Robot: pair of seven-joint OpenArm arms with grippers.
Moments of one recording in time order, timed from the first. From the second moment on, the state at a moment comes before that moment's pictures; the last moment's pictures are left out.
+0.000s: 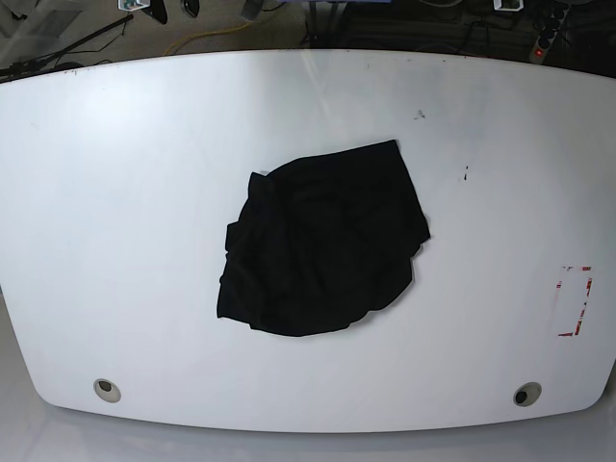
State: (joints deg) left arm 72.3 -2.5 -12.2 114.4 -5.5 -2.4 -3.0; right arm -68.1 15.6 10.4 104.3 20.5 16.2 6.5
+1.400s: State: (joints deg) left arm 44.1 -4.1 -12.2 114.1 -5.3 -2.7 16.9; right arm -15.2 15.0 11.4 103.5 43.7 18.3 -41.9
